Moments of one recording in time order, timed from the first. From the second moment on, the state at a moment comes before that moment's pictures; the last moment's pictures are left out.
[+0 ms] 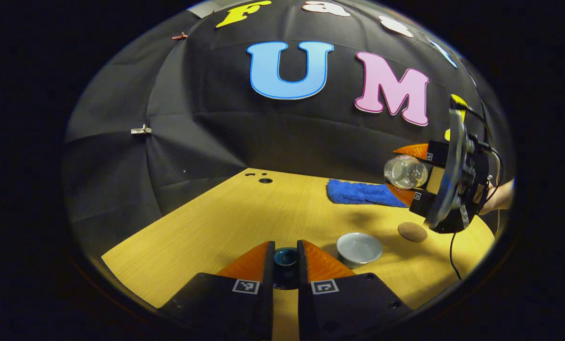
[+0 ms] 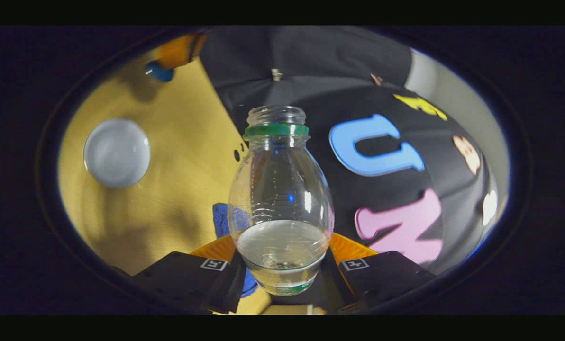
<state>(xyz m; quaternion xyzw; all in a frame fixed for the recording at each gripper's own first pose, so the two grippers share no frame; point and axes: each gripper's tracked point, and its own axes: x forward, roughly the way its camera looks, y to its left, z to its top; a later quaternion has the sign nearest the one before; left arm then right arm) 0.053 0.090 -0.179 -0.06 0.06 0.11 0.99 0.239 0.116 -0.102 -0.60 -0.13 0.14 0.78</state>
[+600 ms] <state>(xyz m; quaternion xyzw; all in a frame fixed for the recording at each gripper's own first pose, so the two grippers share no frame) 0.077 0.055 -0.134 -0.07 0.02 0.06 1.00 0.229 0.050 -0.104 -0.16 0.03 0.14 0.98</state>
